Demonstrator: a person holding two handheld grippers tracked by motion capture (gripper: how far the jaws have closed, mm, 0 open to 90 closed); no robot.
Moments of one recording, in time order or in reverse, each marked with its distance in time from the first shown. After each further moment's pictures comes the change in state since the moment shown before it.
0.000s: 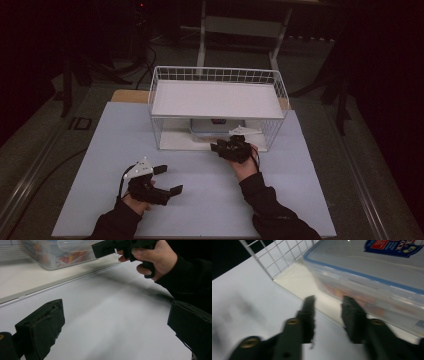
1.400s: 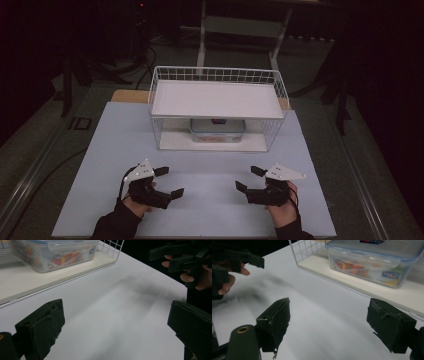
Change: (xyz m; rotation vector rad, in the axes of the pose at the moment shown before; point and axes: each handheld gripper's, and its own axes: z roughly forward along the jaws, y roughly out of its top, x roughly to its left) left arm -0.009 0.002 -0.003 0.004 -0.018 0.037; right arm 0.028 -0.076 -0.130 -0.112 -0.004 -0.095
